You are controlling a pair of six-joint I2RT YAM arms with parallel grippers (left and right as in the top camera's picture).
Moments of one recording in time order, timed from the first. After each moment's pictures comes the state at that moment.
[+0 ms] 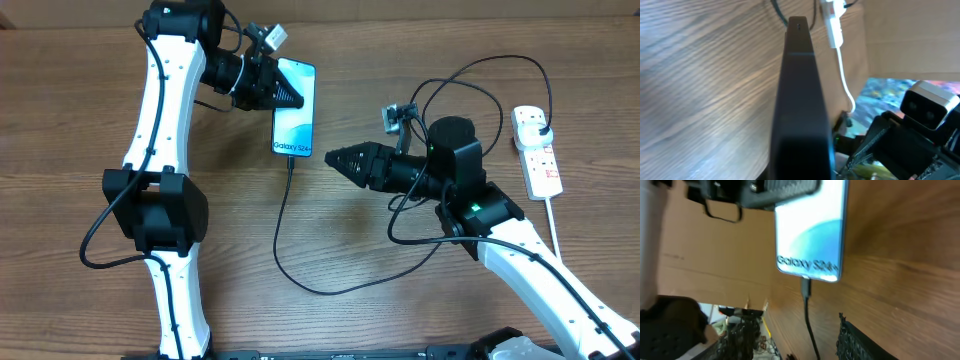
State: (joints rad) left arm -0.10 2.30 2.37 -1.61 0.95 0.20; right arm 0.40 1.32 0.84 0.03 -0.74 0.84
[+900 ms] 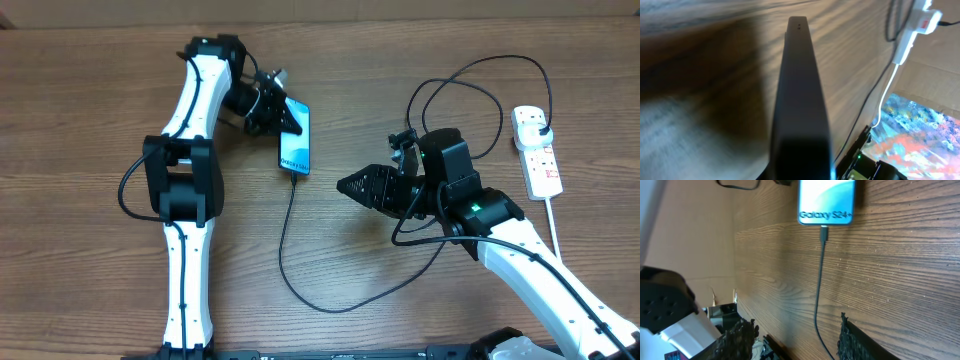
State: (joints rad) left arm -0.10 2.65 2.37 -1.47 0.85 0.06; right arm 0.40 1.32 0.84 -0.30 -0.66 0.78
